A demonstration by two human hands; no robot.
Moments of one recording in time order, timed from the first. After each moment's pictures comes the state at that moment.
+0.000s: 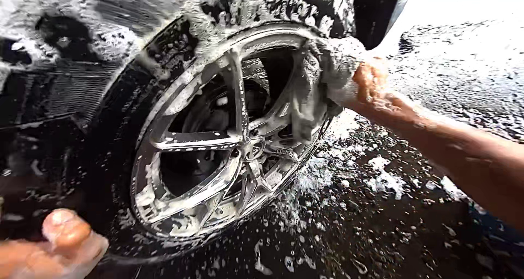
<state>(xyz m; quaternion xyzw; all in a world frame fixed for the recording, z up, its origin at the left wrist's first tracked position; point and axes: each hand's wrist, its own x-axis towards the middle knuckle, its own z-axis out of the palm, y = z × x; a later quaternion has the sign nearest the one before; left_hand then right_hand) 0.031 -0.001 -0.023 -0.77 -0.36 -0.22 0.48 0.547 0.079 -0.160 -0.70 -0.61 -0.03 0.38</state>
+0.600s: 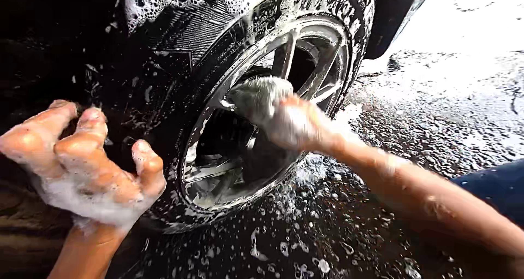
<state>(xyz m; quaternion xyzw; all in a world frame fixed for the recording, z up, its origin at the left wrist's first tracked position) 0.064 0.010 -0.003 -0.79 -0.36 -0.33 0.37 0.369 0.010 -0.057 -0.57 -0.75 0.14 0.32</state>
